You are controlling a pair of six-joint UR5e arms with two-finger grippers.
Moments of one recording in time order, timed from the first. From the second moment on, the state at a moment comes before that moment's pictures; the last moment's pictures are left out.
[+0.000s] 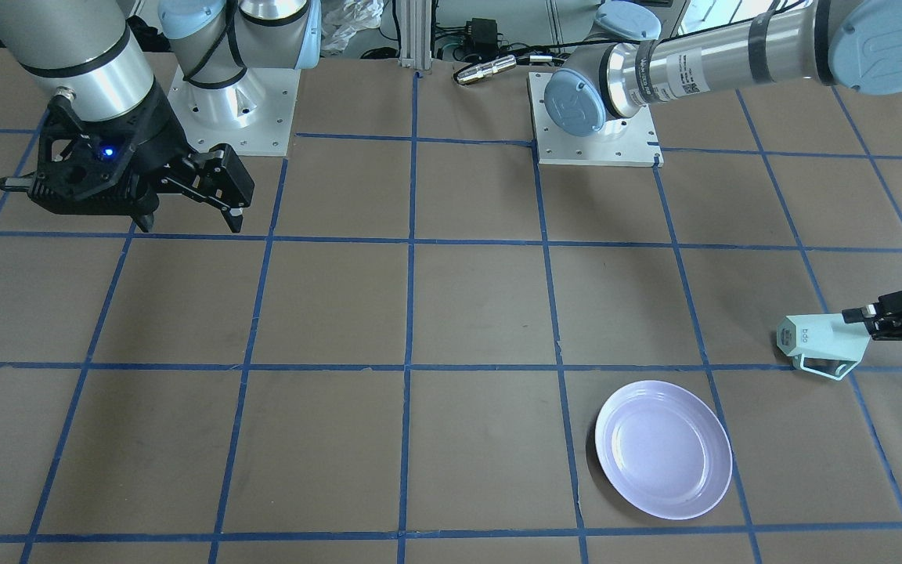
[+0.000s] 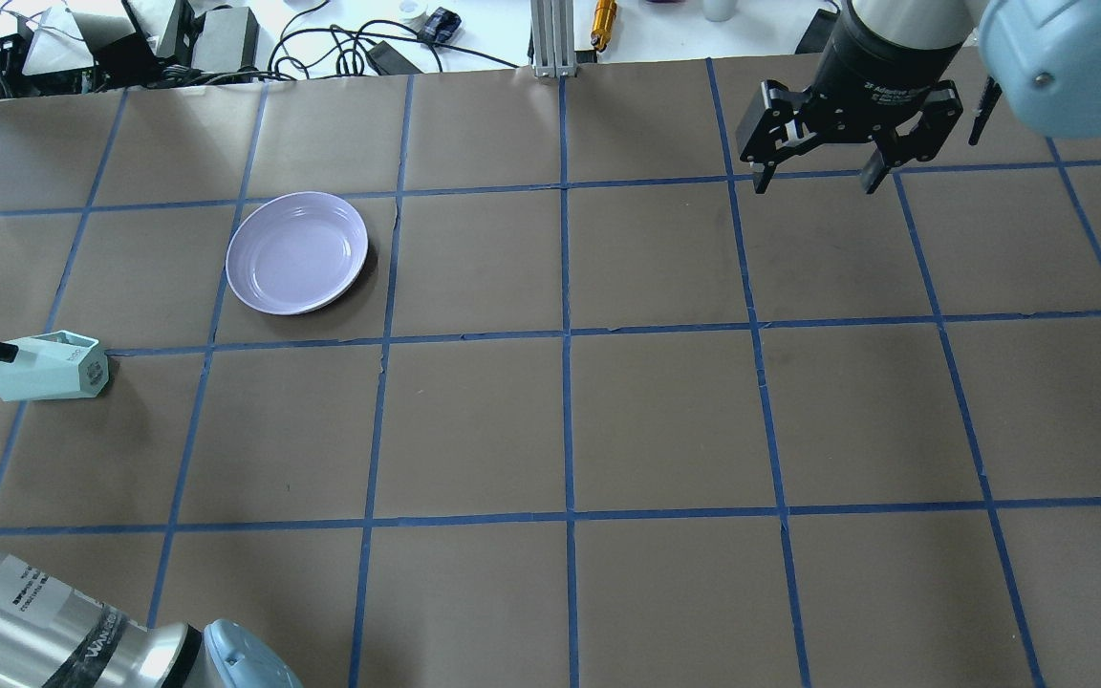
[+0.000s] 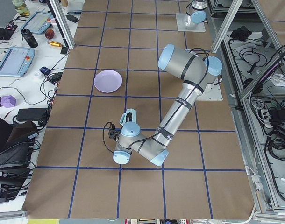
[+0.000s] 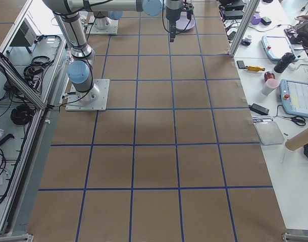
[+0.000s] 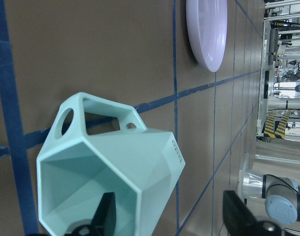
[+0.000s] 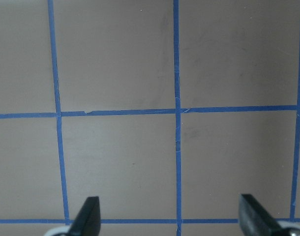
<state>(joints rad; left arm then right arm) -0.60 -2.45 -1.07 -2.20 1.12 1.32 1.58 -1.51 1.50 -1.60 -1.52 0.04</state>
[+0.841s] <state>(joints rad) -0.60 -2.44 -1.06 -2.22 1.12 1.34 1.58 -1.51 1.50 -1.60 -1.52 0.04</state>
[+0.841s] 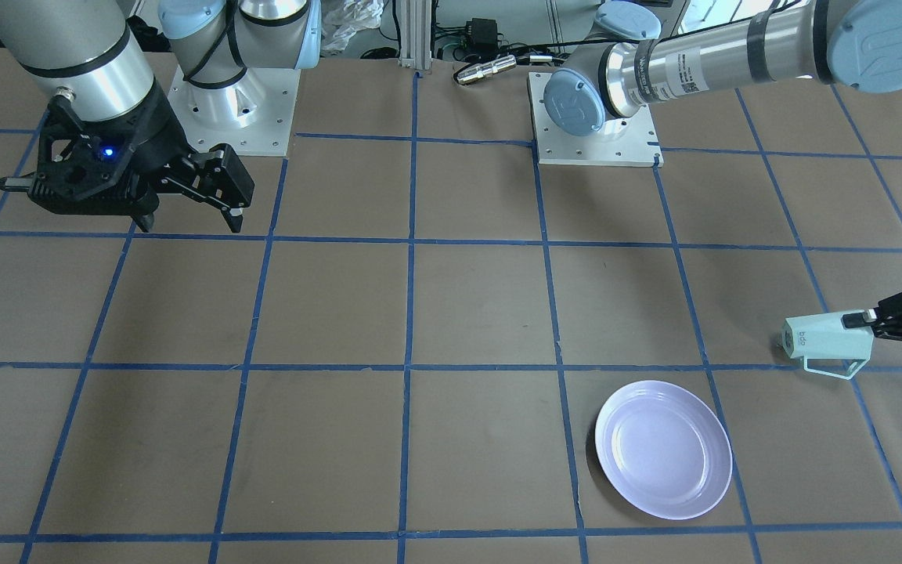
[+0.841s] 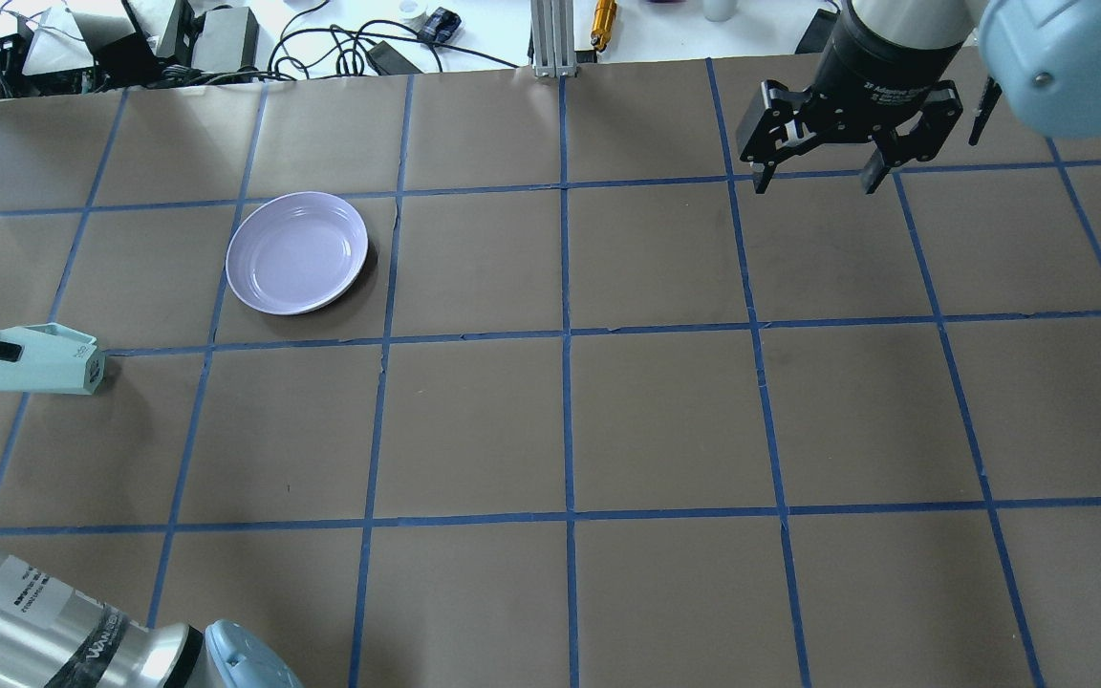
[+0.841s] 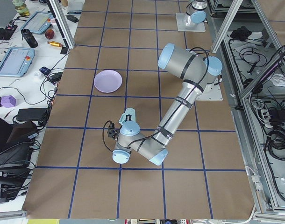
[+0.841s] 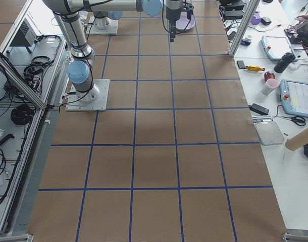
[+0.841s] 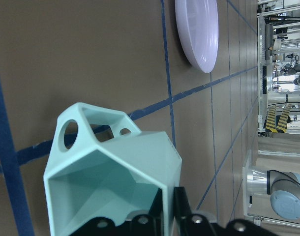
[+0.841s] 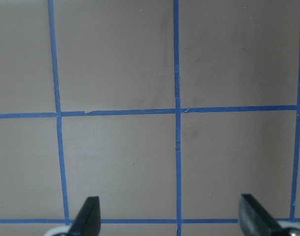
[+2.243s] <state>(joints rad) -0.92 -2.06 -1.06 -2.20 1.31 0.97 1.58 -1.51 1.51 -1.60 -1.52 0.04</state>
